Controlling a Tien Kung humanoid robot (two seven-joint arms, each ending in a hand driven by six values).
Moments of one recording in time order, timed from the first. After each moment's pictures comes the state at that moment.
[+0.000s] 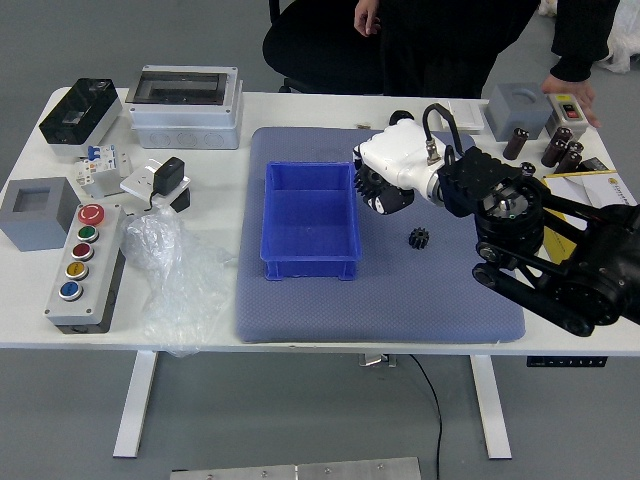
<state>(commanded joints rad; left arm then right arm) -0.12 0.11 -0.58 -0.27 0.90 -0.21 0.08 0.91 -0.37 0.48 1.37 -2.16 0.25 -0.32</state>
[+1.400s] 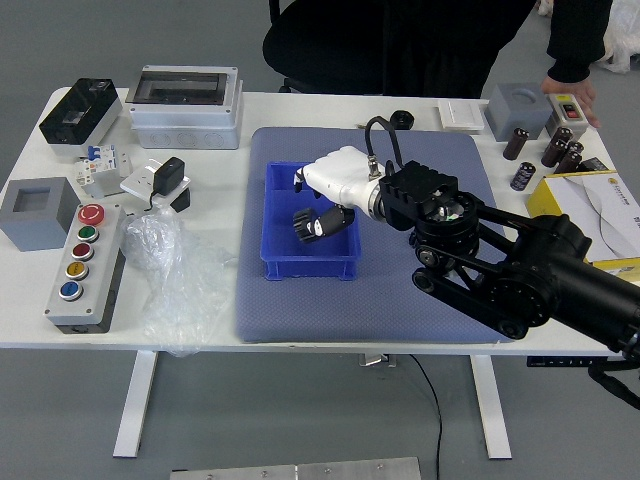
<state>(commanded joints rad) -0.11 0.11 -0.56 -0.27 0.90 -0.21 0.07 0.90 -0.21 0.50 1.25 -2.05 0.25 -0.29</state>
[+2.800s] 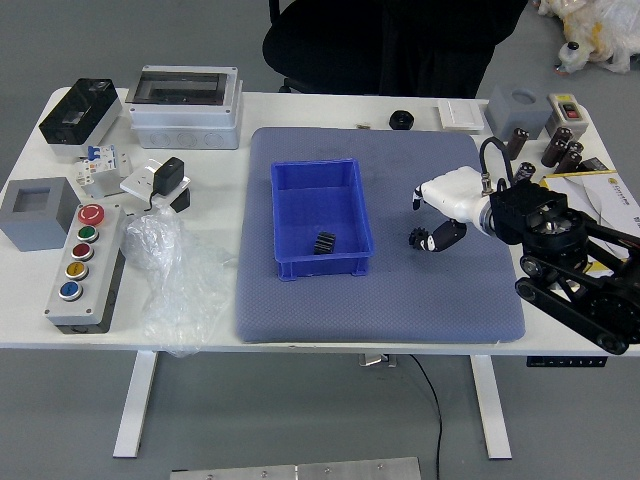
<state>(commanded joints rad) -0.11 0.11 -0.60 -0.27 0.92 -0.21 0.07 0.77 -0.50 0.50 1.27 -2.05 0.26 -0.27</state>
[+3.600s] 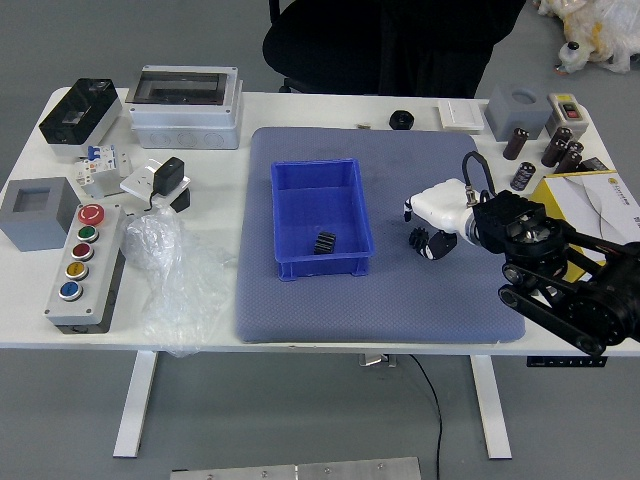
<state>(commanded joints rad) -0.12 0.10 -0.59 -0.27 0.91 -0.21 0.07 0.79 -0.44 0.46 1.19 -2.08 0.23 -0.26</state>
